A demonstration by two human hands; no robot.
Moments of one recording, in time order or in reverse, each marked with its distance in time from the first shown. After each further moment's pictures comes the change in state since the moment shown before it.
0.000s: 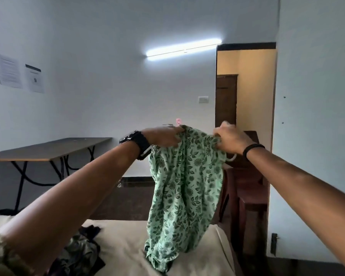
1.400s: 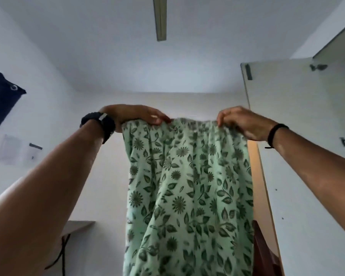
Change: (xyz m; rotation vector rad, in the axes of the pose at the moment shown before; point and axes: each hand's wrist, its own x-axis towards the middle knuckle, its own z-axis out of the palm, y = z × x) left_hand -0.024 -0.053 -0.284 -0.855 0.169 0.195; right_hand 0.058 0.012 -0.283 0.735 0.345 -0.280
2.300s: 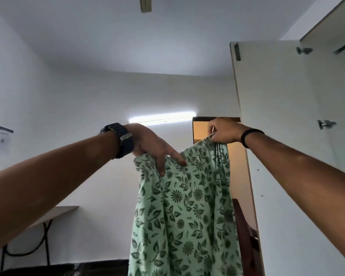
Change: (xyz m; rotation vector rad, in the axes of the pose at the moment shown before) left_hand 0.045 -0.035 0.115 0.199 -0.504 -0.377; right_hand -0.006 0.061 0.044 -0.722 -0.101 0.165
